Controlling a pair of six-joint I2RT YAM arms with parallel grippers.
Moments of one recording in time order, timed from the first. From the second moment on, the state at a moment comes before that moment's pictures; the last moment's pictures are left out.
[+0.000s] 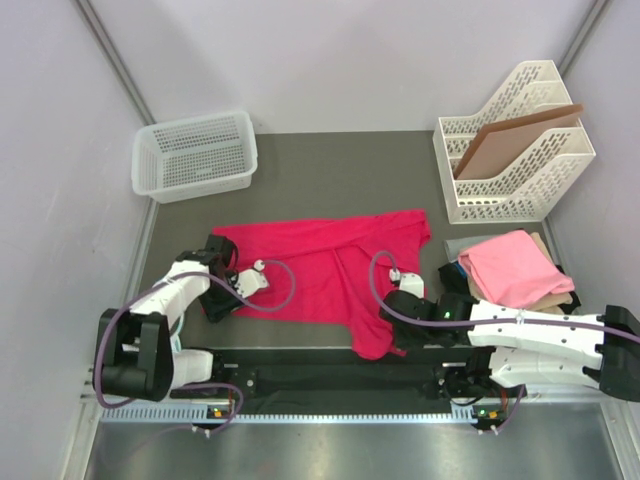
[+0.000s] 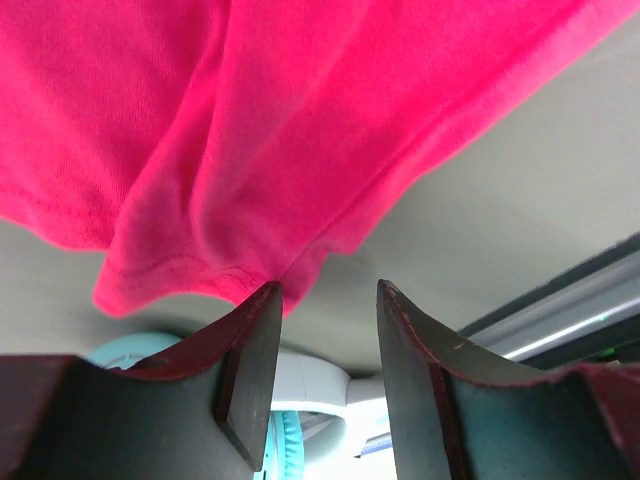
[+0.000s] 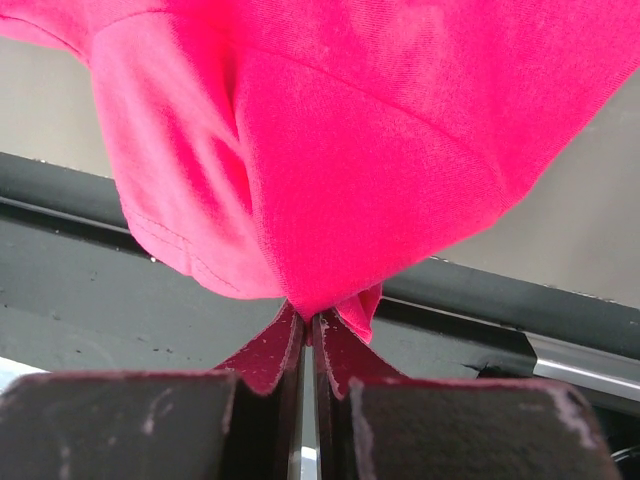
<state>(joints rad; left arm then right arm) -0.13 1.25 0.63 -0.87 -0.04 0.93 1.20 1.04 0.62 -0.78 0.23 1.01</state>
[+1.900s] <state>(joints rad) -0.12 1.42 0.93 -0.89 -0.07 1.00 1.17 0.93 0.92 -1.17 0.20 1.01</state>
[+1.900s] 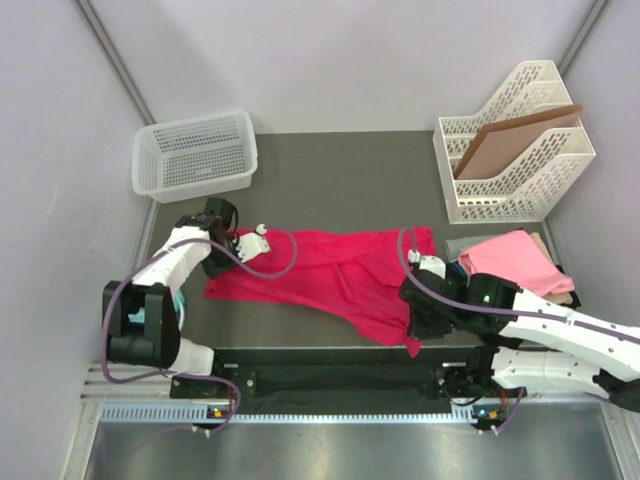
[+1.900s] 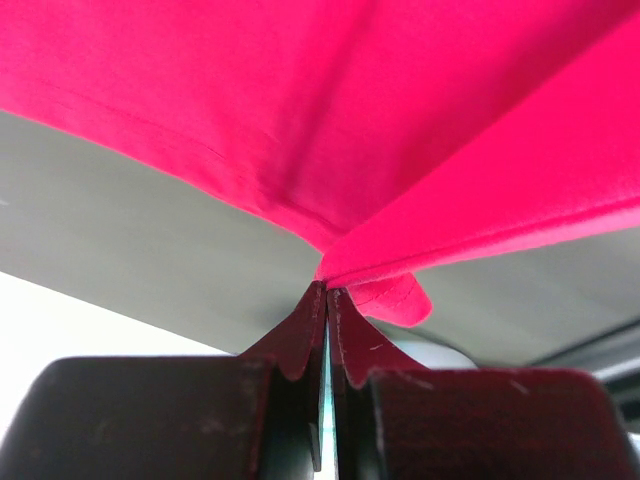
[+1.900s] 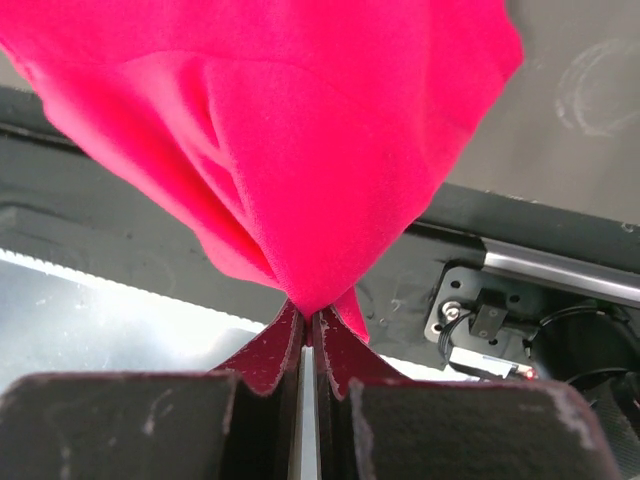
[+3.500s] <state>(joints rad) -0.13 1.72 1.08 -0.57 -0.26 1.18 0.57 1.17 0.94 -0.89 0.09 0.49</state>
